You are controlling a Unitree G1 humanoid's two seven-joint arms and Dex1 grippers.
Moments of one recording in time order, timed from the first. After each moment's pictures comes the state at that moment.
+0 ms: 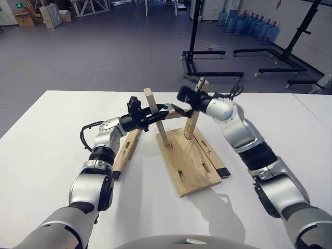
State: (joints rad) left arm -0.77 0.18 0.08 0.89 -0.38 -0.05 -1.29; right arm -0.72 -0.45 0.41 0.11 -0.29 0.28 0.48
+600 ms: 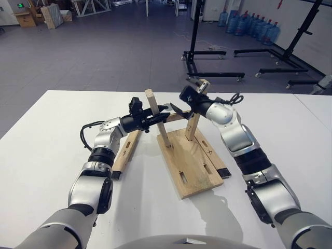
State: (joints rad) left arm -0.75 0.17 0.04 0.82 -0.38 0.00 -1.29; right arm -0.74 -0.36 0.27 0.14 -0.22 0.28 0.46
